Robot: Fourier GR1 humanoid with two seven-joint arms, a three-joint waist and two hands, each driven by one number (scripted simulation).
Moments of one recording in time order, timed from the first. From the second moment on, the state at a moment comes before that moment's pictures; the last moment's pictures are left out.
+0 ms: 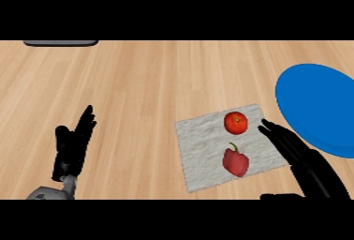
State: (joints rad) left arm -0.05 0.33 -0.25 -1.44 0.17 0.36 0.18; right arm 0.07 -0.68 0.47 -1.93 0.50 -0.25 0.16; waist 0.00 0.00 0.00
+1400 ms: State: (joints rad) left arm -0.04 0.23 -0.14 -1.47 0.05 0.26 0.23; right arm -0.08 -0.37 0.46 -1.82 0.69 0.30 0.46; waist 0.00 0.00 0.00
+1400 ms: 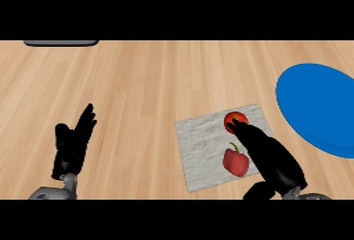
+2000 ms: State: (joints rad) left arm -0.04 0.19 -0.08 -1.44 0.01 0.20 0.20; right arm -0.08 -0.29 0.42 -1.74 0.83 0.31 0.35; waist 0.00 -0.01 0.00
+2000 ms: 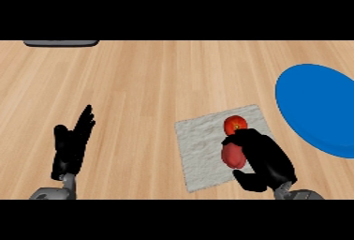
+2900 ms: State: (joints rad) left arm -0.02 0.15 -0.06 -1.46 -0.03 0.18 0.21; right arm -0.37 -0.25 0.15 -1.36 0.88 0.19 0.21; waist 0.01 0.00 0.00
